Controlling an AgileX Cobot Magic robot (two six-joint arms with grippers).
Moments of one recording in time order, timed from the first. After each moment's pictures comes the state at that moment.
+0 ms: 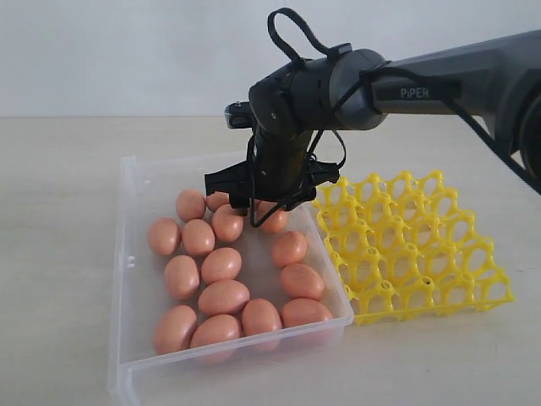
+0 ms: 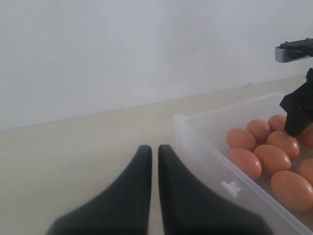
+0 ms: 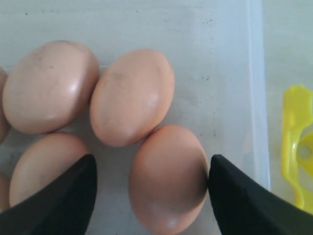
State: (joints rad) left arm -0.13 0.00 0.00 0.20 0.18 -0.09; right arm 0.68 2.21 -1.67 -0.17 0.73 0.56
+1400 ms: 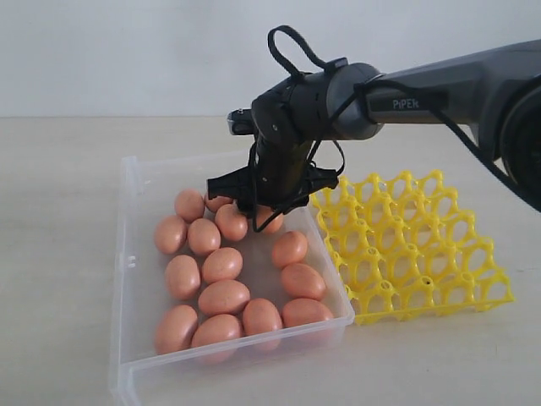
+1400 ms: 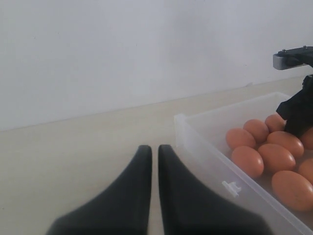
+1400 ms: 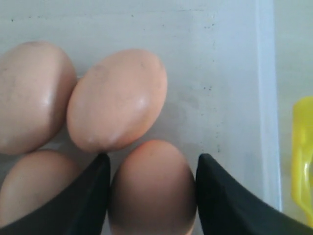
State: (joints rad) left arm -0.13 0.00 0.00 0.20 0.18 -0.09; right arm 0.67 2.25 -1.67 -0.17 0.68 0.57
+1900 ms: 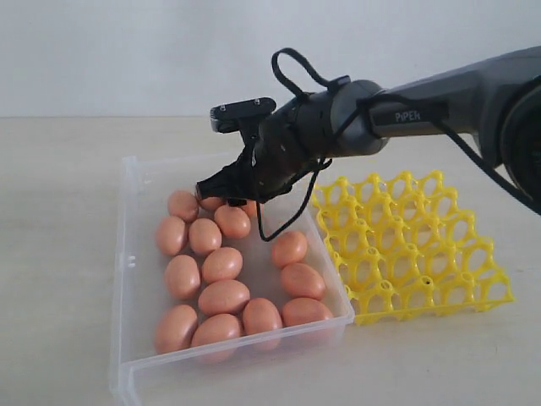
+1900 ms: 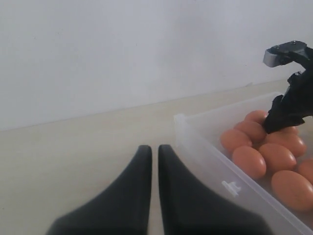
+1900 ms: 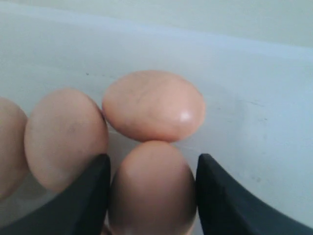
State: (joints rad) left arm -0.13 0.00 0.00 0.20 0.18 -0.09; right arm 0.67 2.25 -1.57 -0.19 0.30 0.39
